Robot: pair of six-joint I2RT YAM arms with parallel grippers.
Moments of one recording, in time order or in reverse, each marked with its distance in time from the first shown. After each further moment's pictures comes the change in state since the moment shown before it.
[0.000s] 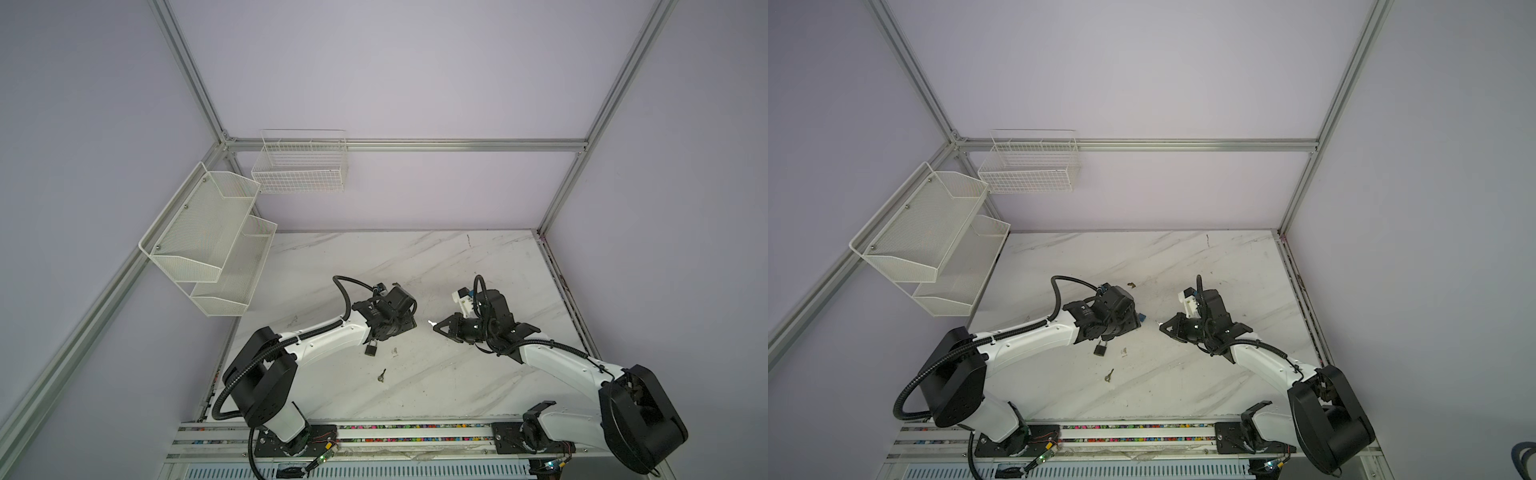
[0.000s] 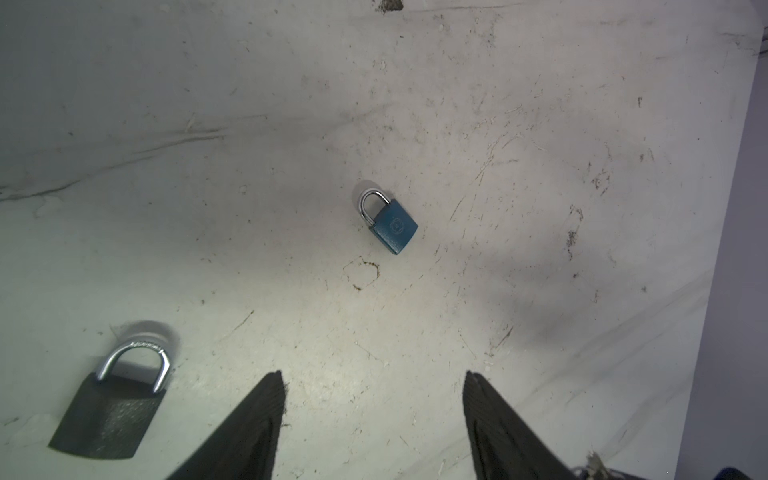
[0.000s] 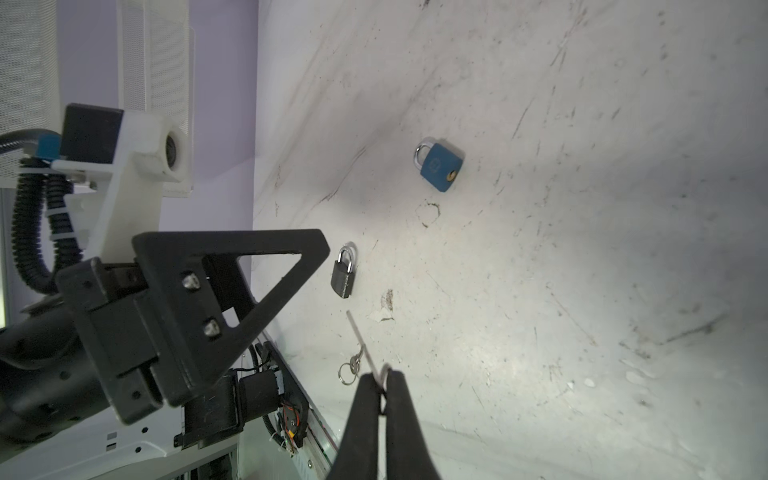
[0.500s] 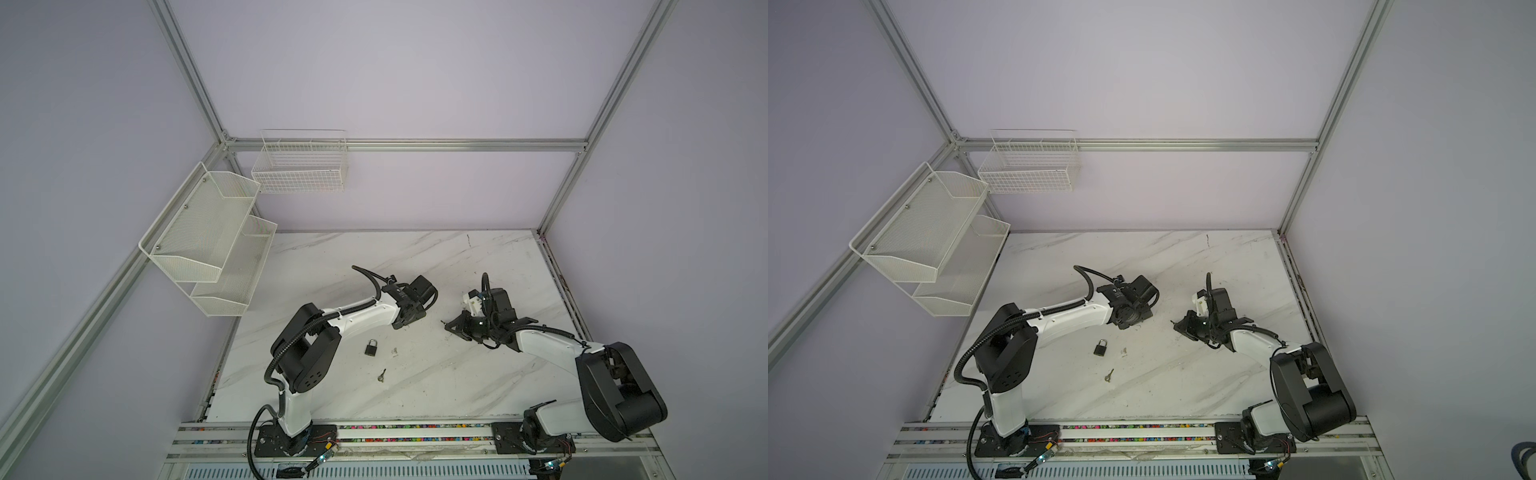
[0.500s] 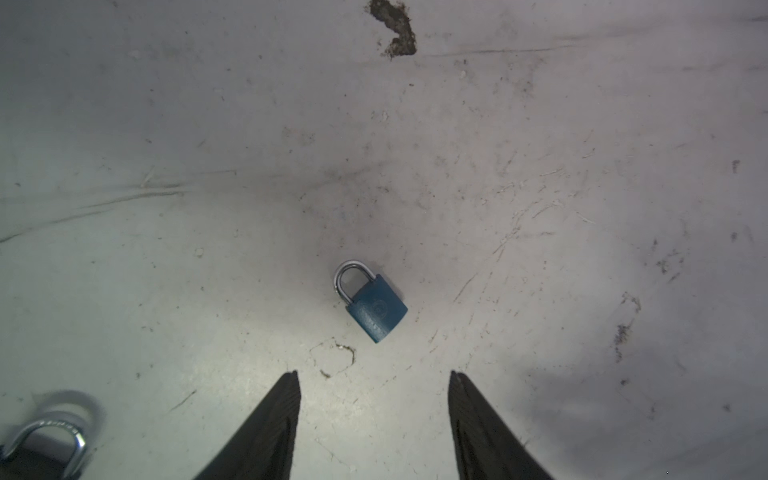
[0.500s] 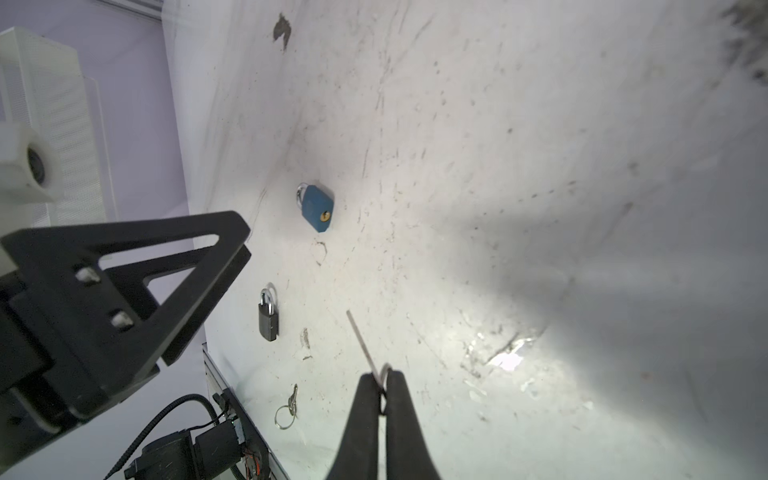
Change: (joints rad) left arm -0.012 0.301 0.314 -0.180 -0.124 -0.065; right arm -0.137 0.153 0.013 -0.030 0.011 -0.061
